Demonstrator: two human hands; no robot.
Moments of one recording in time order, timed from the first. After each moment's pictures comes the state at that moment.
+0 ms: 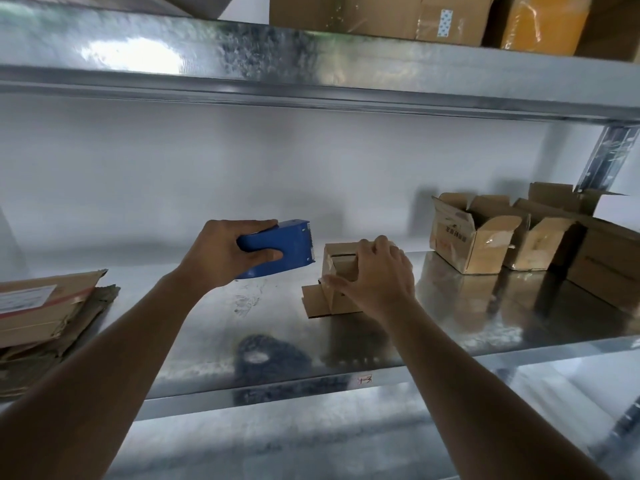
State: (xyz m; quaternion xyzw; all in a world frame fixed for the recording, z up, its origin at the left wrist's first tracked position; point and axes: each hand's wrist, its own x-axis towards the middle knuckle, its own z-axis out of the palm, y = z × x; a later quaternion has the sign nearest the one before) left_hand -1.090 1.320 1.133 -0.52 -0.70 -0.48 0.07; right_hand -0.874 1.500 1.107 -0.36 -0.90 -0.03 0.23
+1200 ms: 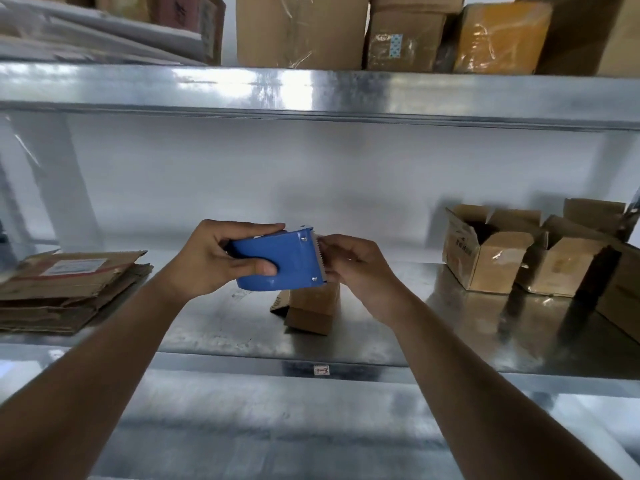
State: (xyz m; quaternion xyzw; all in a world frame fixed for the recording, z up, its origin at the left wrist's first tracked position) left_hand -0.961 1.291 1.163 -0.58 -0.57 -0.58 -0.01; right_hand -0.812 1.501 1.150 0.03 -0.72 0.65 0.25
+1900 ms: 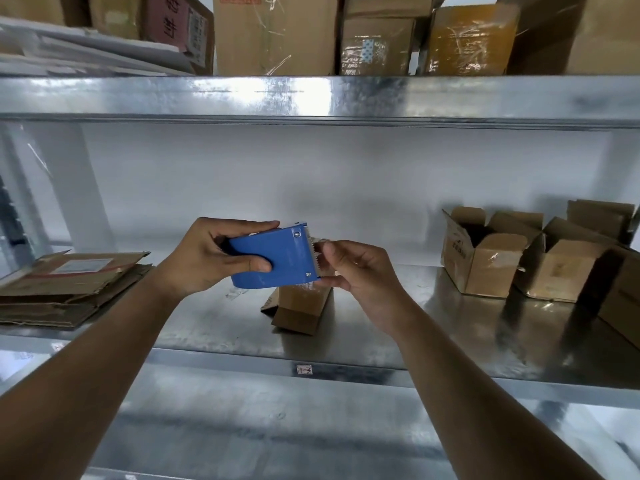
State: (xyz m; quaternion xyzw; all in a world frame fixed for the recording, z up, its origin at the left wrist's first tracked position) left_hand -0.934 1.306 1.174 -0.57 -0.60 -0.57 0.01; right_hand -0.783 1.530 1.140 0.08 -0.68 0.69 0.26
